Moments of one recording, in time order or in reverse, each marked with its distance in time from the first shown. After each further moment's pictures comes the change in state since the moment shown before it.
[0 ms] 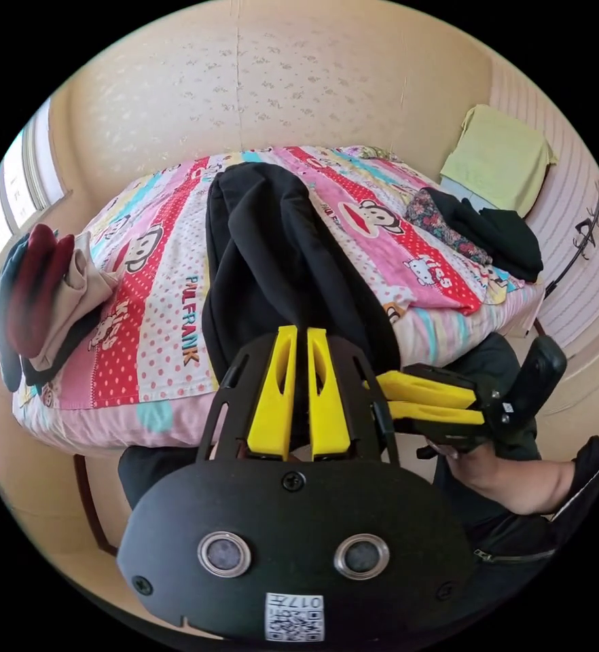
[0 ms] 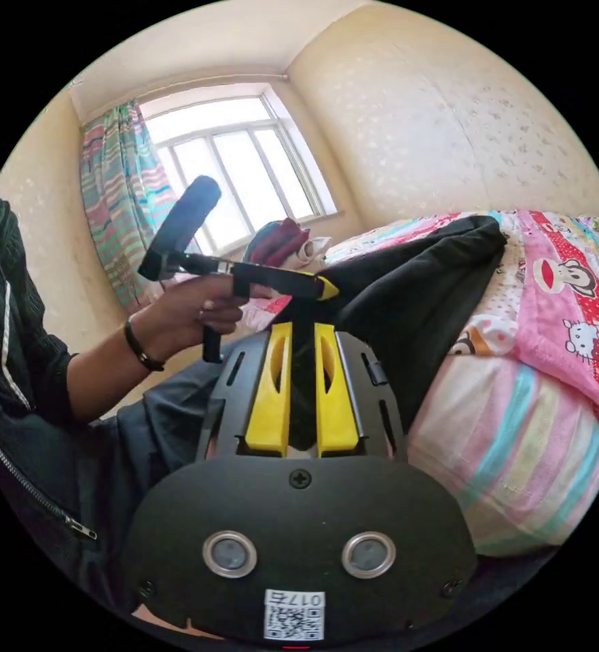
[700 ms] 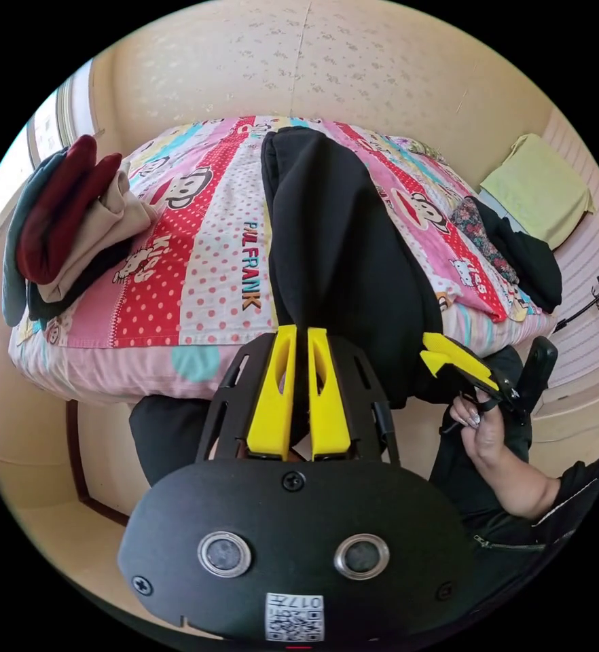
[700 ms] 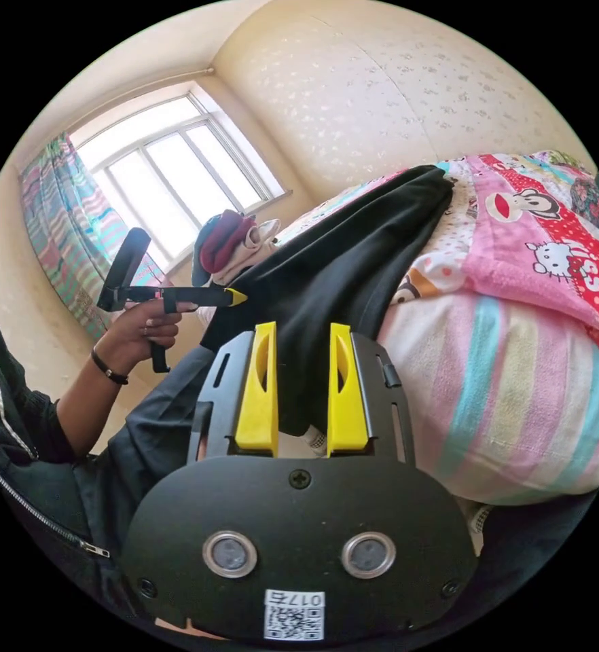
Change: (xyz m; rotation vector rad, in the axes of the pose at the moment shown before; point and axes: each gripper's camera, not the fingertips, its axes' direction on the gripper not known) left arm -0.109 0.032 0.014 -0.118 -0.019 -0.164; right arm 0.075 0.012 0.013 0.042 -0.052 0.263
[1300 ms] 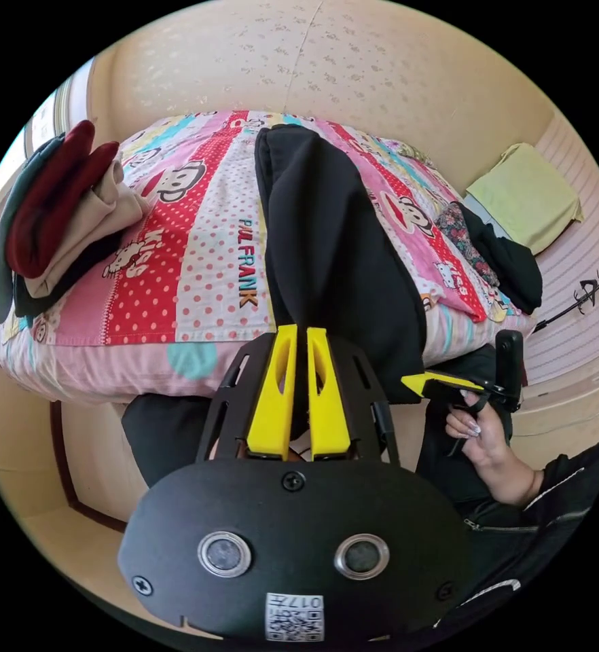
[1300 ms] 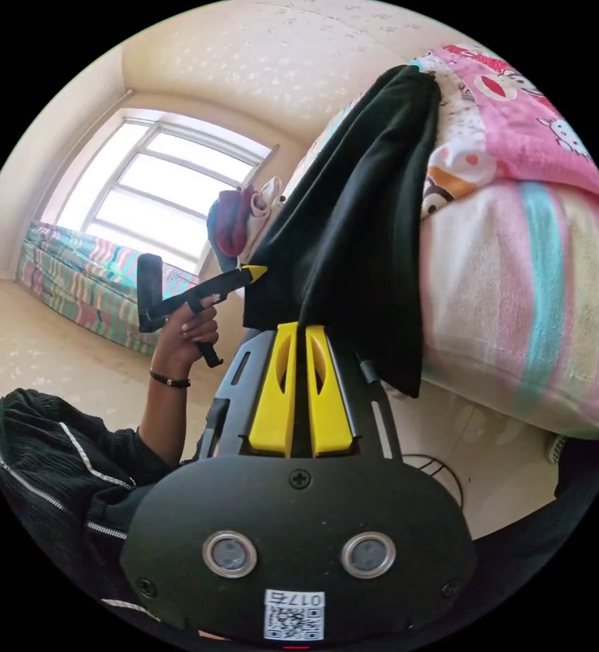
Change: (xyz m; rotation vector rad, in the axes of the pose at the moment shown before) left arm -0.030 -0.003 -0.008 0.003 0.097 0.038; right arm 0.019 -0.022 -0.005 -0.170 -0.311 0.200
